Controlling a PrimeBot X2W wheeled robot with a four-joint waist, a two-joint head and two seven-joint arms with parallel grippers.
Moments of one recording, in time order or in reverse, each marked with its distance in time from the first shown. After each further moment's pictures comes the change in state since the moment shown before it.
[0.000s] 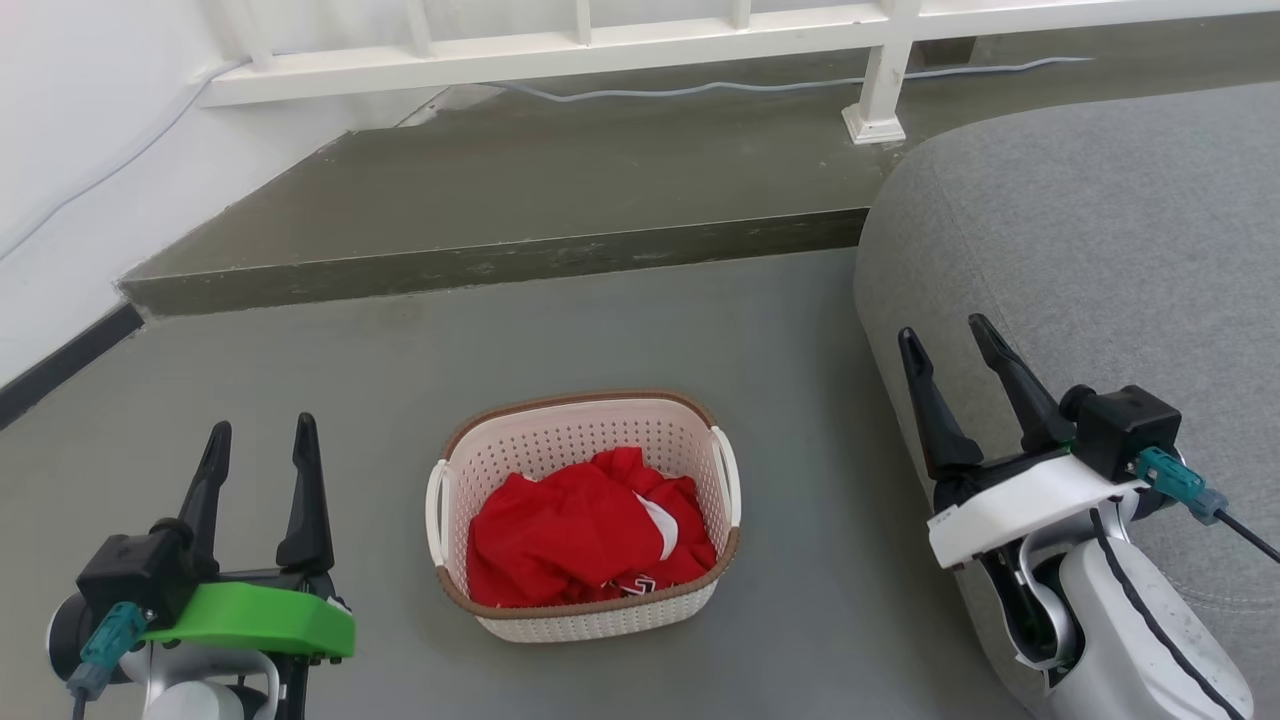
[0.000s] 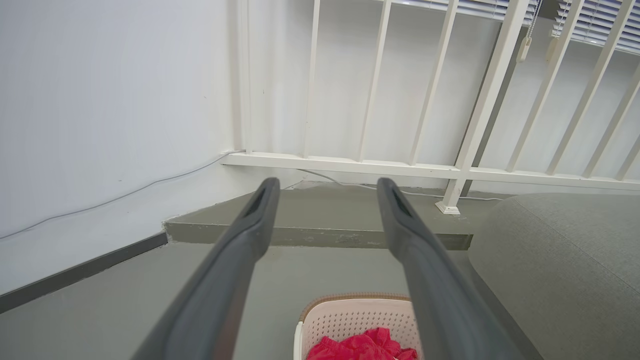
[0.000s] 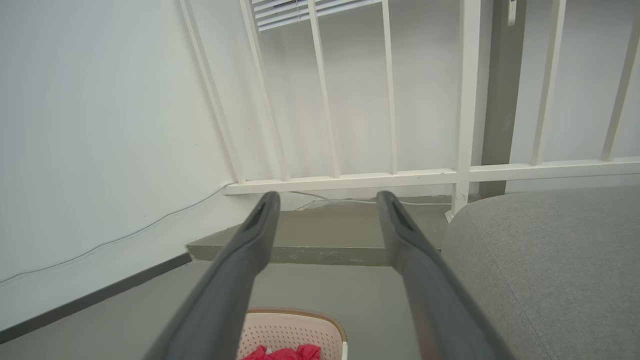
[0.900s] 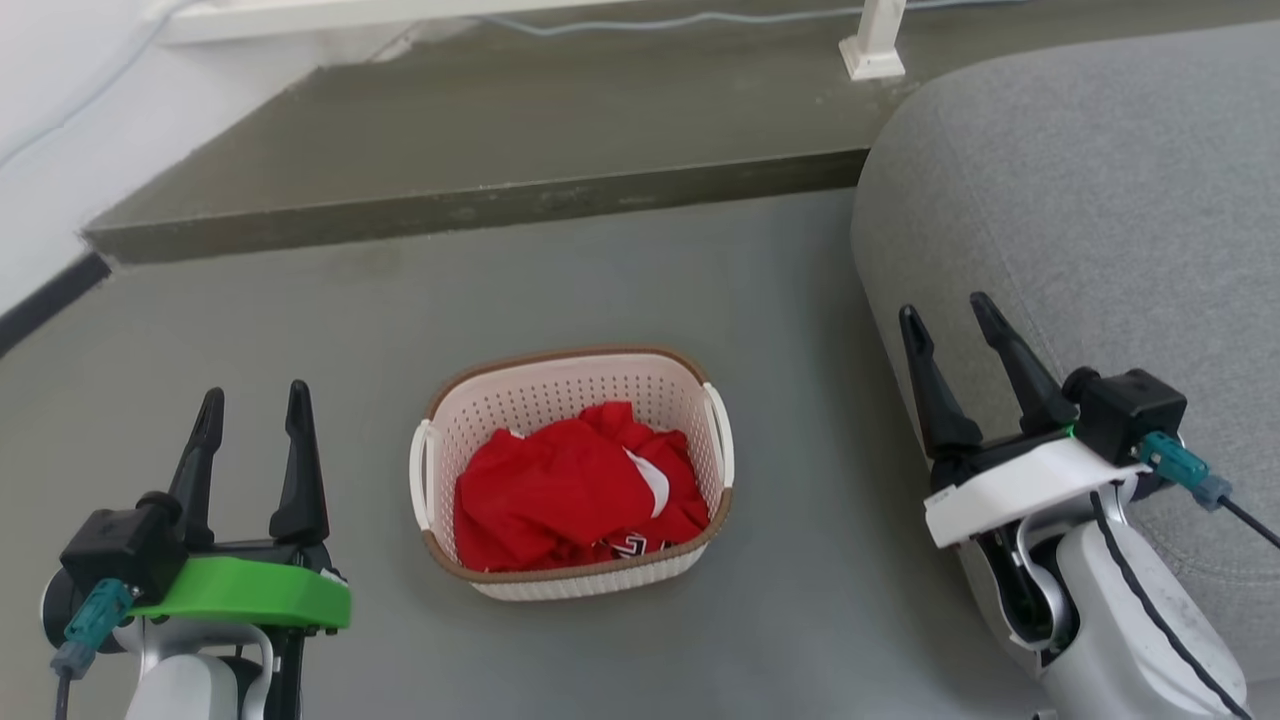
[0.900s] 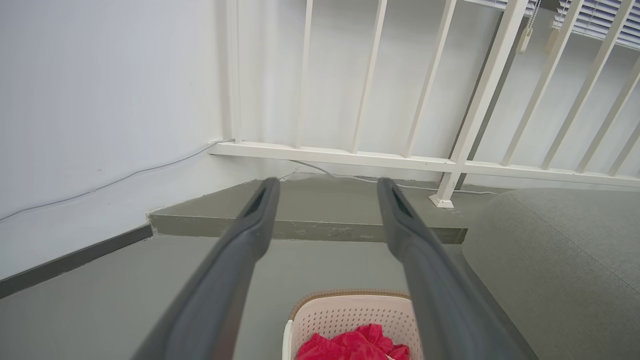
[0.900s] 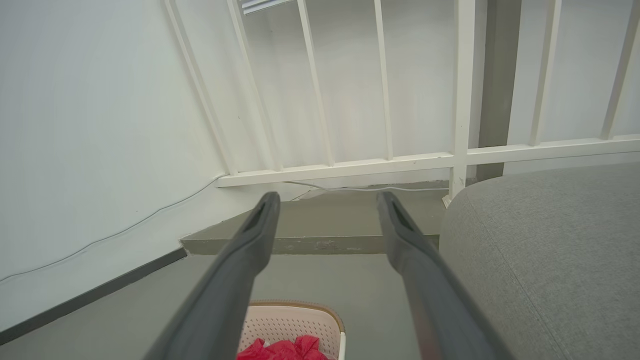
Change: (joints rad) left arm -0.040 -0.016 0.024 -0.005 0.000 -0.026 0.000; right arm -0.020 0.035 -0.040 0.000 -0.028 0.020 -0.001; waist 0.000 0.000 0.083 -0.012
